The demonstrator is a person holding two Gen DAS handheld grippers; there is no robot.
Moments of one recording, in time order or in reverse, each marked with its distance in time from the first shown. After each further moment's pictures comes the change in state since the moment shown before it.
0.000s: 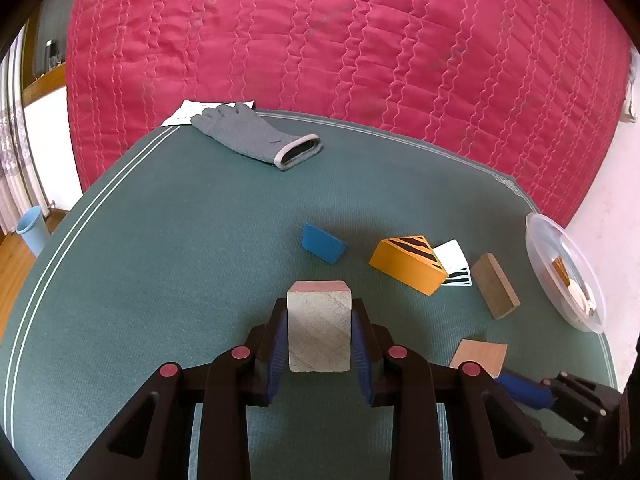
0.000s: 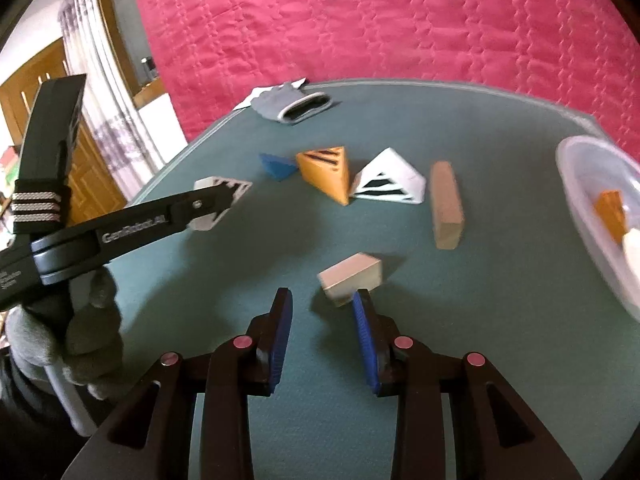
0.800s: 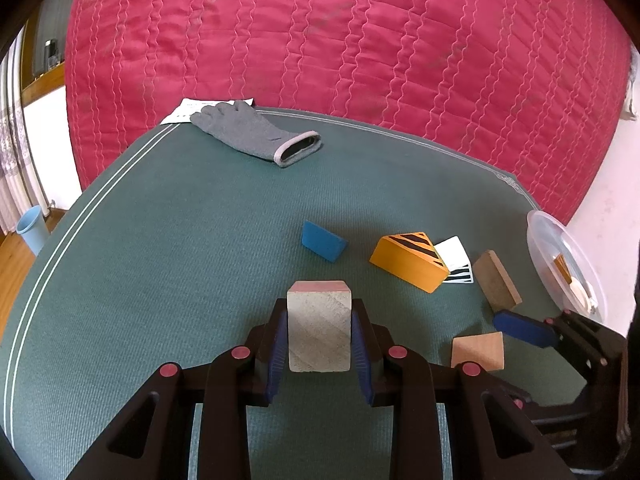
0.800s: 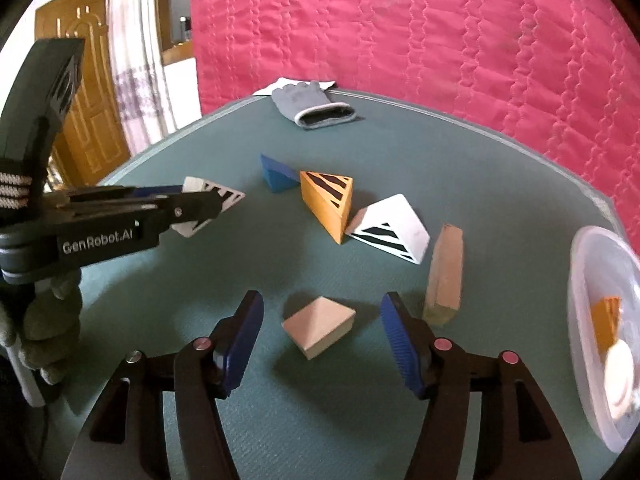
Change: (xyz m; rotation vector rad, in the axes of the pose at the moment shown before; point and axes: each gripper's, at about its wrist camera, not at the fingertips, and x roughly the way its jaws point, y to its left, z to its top) left arm -0.001 0.000 0.000 0.008 0.006 0.001; right arm 0.021 0.000 0.026 -0.251 0.009 0.000
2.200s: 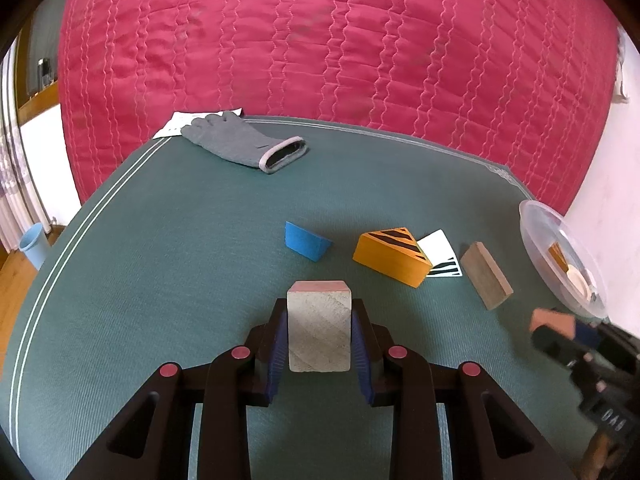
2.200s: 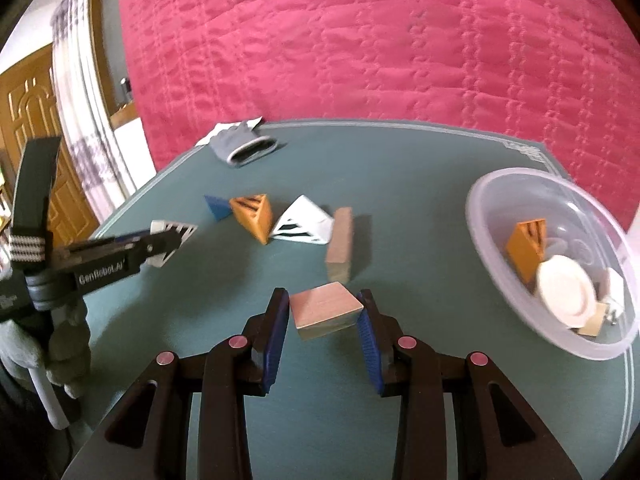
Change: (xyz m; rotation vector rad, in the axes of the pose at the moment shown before) left arm -0.002 -0.017 -0.004 0.056 -0.019 0.018; right arm -0.064 -0.037 -0.034 0.253 -0.121 -0.132
